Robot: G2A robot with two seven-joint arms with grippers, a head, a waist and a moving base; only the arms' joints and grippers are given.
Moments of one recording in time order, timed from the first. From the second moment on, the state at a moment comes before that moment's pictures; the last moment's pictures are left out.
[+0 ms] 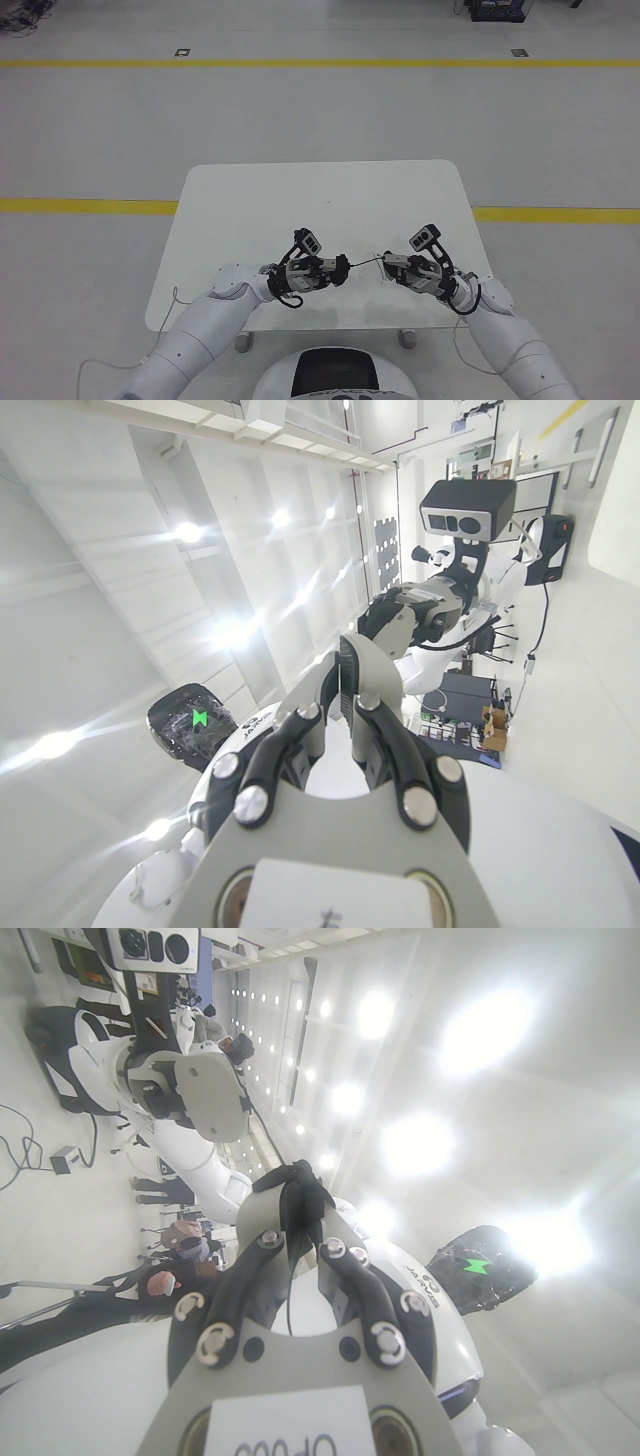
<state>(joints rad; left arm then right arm) 1.30 -1.21 -0.90 -1.24 -0.96 -0.25 -1.24 -1.50 -1.12 1.21 -1.26 0.97 -0.24 1.32</state>
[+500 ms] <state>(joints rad) 1.30 -1.21 -0.90 -1.24 -0.96 -0.25 -1.24 -1.50 -1.12 1.22 -1.24 0.96 -0.24 1.32</state>
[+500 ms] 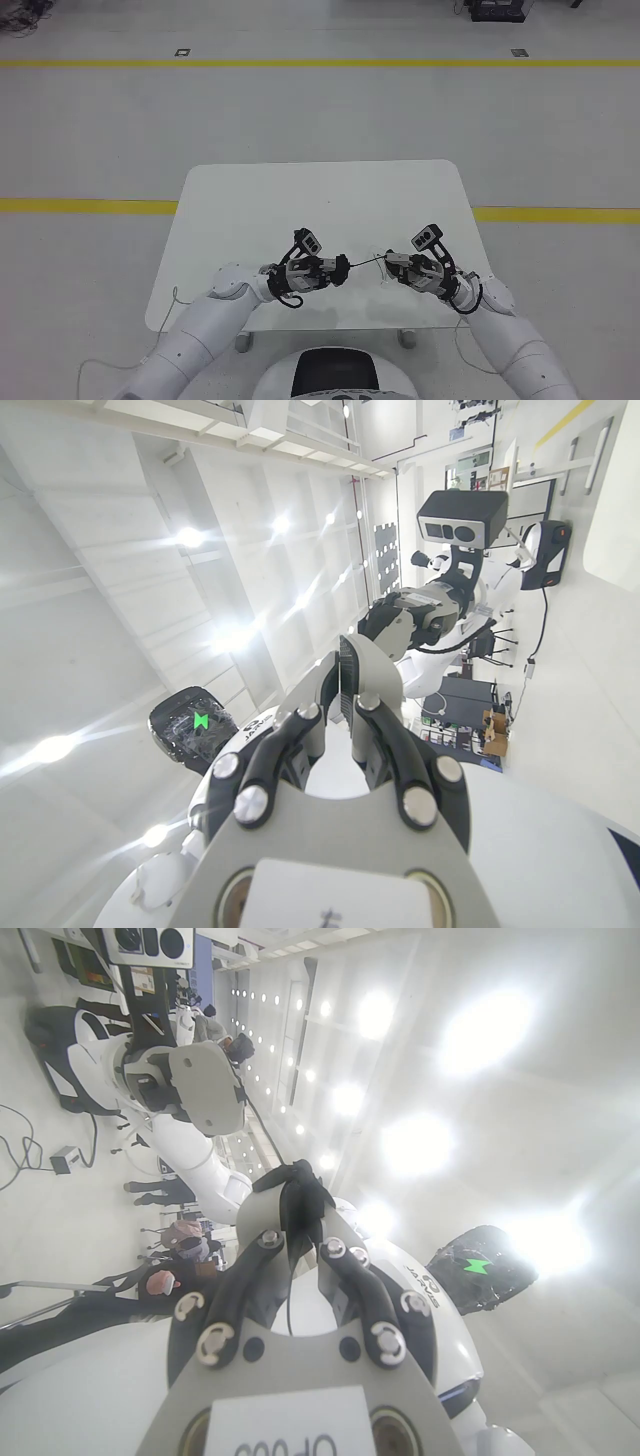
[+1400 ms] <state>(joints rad) 1.30 -1.21 -0.90 -1.24 -0.96 -0.25 -1.24 -1.49 -1.13 1.24 -1.22 0.96 -0.23 1.32</state>
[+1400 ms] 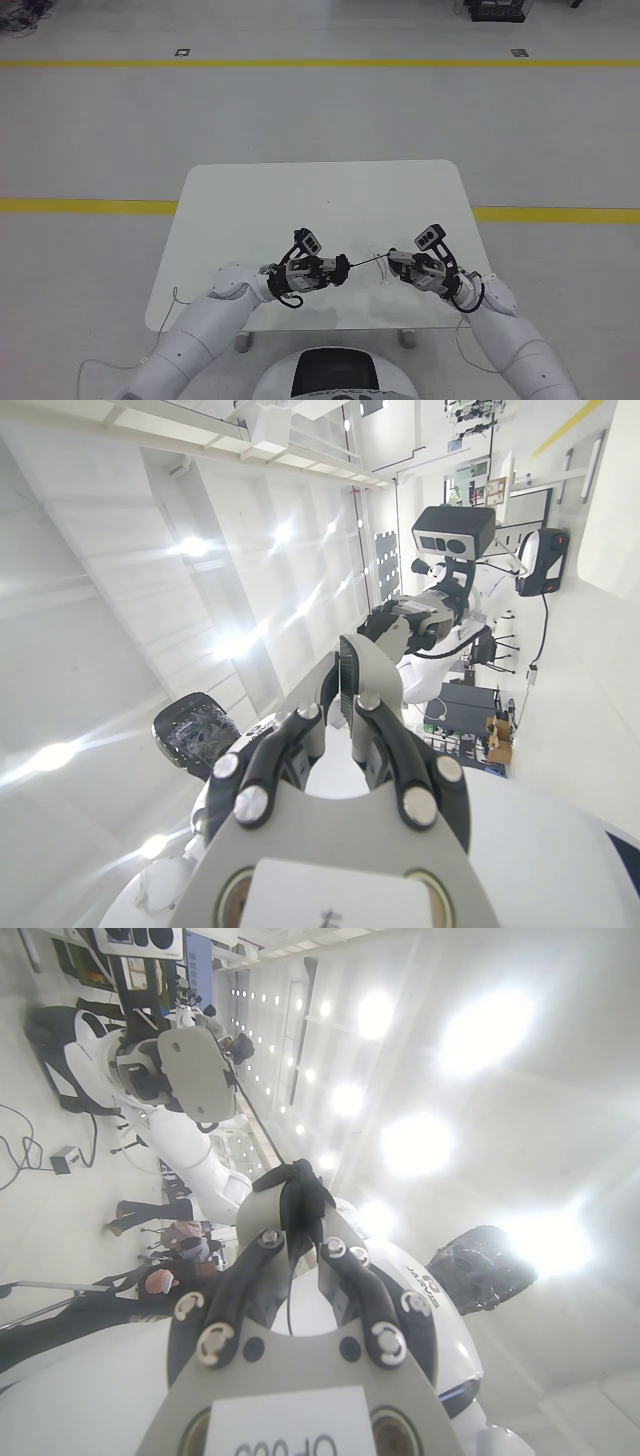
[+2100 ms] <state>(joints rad) 1.30 -1.21 -0.90 -1.24 -0.96 -0.25 -1.24 -1.50 -1.13 1.26 -1.21 0.99 -0.23 1.28</state>
